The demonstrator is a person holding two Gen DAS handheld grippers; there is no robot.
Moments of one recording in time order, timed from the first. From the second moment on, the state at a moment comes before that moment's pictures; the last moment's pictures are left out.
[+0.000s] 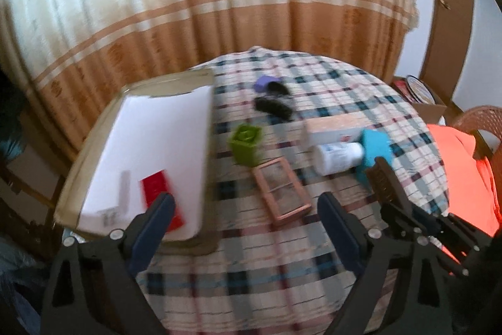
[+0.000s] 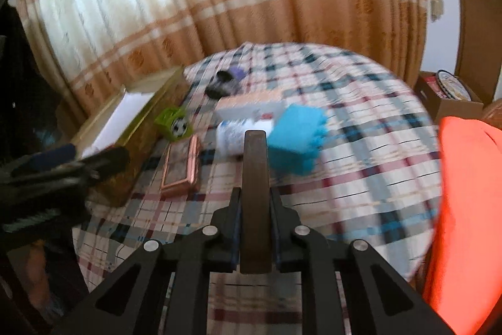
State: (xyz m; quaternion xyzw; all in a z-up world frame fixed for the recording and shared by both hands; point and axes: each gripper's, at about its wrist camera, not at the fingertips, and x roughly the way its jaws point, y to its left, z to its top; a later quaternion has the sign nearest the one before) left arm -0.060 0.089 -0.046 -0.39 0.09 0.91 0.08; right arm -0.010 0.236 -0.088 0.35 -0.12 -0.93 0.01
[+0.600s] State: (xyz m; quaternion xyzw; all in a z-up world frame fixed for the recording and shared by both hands) left arm -0.113 0.139 -0.112 -0.47 0.08 0.88 0.02; right arm 0.007 0.295 -0.084 0.33 -0.16 -0.93 -0.03
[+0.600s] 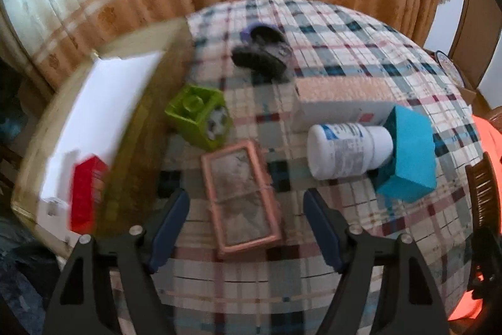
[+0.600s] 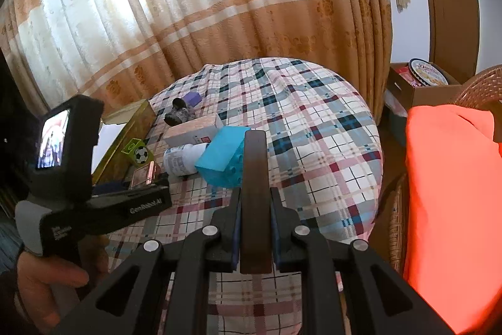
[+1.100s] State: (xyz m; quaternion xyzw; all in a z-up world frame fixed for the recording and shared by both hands) left arm -0.115 0.131 -0.114 -0.47 0.01 0.88 0.03; right arm 0.005 0.300 -0.088 0.35 -0.17 -0.92 -0.03
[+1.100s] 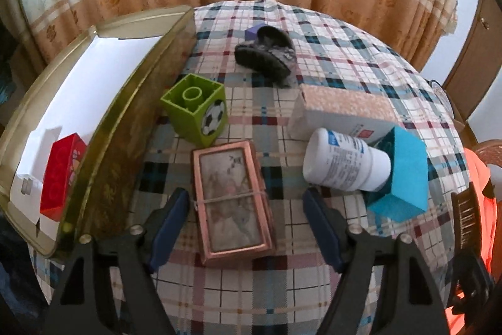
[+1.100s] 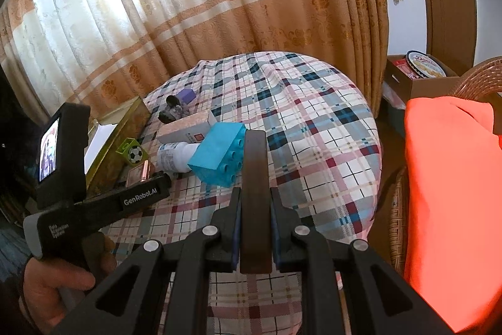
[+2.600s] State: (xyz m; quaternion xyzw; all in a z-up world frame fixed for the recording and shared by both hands) left arm -0.101 0.004 -0.020 -0.35 0.02 0.94 0.01; right arm -0.031 0.170 -0.006 0.29 -0.09 -0.95 0.04
